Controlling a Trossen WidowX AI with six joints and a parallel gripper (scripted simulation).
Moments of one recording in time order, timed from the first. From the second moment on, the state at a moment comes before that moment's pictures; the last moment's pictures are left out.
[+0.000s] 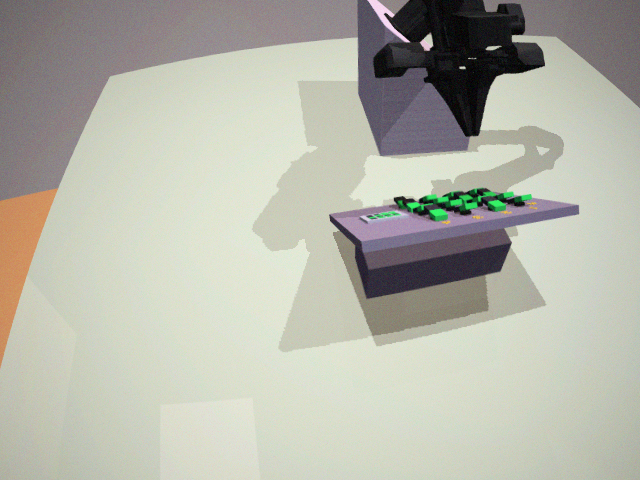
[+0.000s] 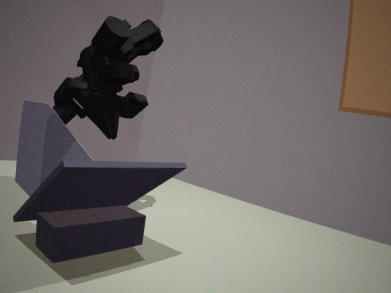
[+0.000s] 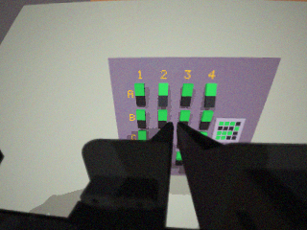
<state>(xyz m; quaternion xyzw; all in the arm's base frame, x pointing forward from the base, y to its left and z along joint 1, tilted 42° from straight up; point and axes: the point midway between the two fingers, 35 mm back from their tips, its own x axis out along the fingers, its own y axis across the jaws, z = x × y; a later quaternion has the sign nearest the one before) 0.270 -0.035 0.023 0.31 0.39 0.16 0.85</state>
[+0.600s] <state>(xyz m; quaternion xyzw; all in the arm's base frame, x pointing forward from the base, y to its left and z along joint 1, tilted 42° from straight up) 0.304 -0.001 0.002 0.32 0.37 0.16 0.86</state>
